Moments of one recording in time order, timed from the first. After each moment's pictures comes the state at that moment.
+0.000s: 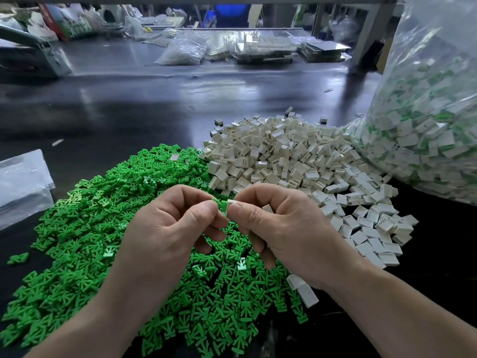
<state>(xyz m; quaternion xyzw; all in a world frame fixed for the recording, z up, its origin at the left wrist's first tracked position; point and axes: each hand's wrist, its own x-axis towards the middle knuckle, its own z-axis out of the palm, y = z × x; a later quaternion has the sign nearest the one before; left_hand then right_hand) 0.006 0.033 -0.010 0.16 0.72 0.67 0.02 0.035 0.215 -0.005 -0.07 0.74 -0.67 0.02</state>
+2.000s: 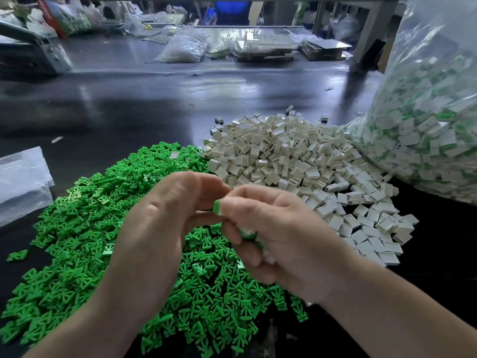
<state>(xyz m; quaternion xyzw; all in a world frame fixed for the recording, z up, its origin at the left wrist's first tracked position) 0.016 0.037 0.008 0.20 0.67 0.72 0.03 0.046 0.196 0.017 -0.04 0.59 -0.79 0.15</state>
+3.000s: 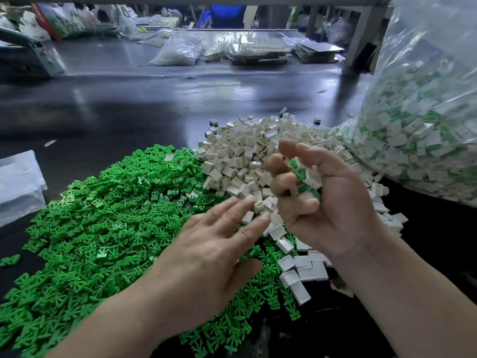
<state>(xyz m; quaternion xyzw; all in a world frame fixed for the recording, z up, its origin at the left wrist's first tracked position) 0.015 0.048 -0.020 0.42 0.90 0.14 -0.02 0.020 0.247 0.021 0.03 0.31 -0.95 0.09</state>
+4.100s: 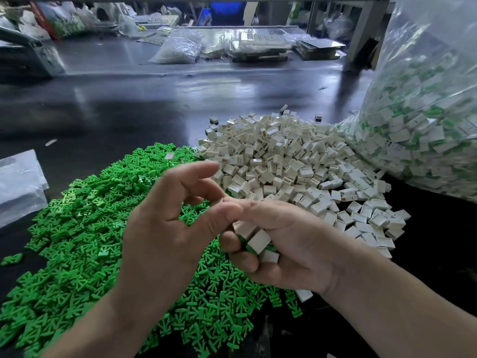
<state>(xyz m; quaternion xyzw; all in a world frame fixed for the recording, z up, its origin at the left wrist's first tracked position) 0.014 0.047 -0.003 0.24 0.79 0.54 -0.19 0.033 0.213 0.001 0.02 0.48 -0.82 0.32</state>
